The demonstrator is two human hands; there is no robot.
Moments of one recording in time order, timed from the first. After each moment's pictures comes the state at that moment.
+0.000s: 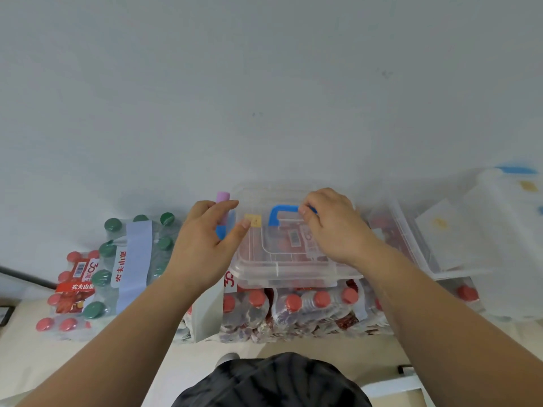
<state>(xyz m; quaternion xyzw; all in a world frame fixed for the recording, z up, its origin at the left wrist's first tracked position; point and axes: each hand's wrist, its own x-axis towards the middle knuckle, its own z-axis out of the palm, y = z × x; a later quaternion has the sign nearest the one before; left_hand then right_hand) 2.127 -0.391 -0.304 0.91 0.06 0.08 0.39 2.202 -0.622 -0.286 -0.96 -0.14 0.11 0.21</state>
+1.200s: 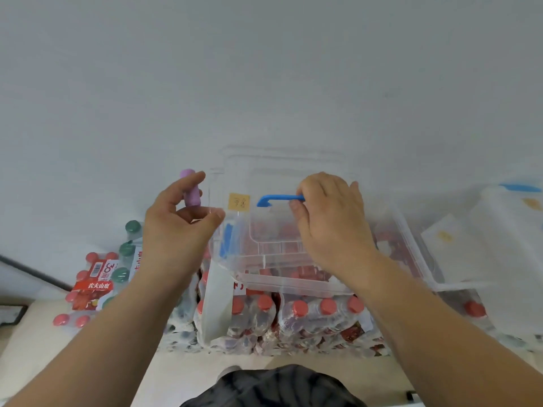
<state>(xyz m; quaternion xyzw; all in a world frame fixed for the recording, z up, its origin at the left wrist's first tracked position) 2.097 -0.378 -0.246 0.73 0.20 0.19 0.63 2.166 -0.587 -0.240 -0.96 -0.21 -0.10 0.18</state>
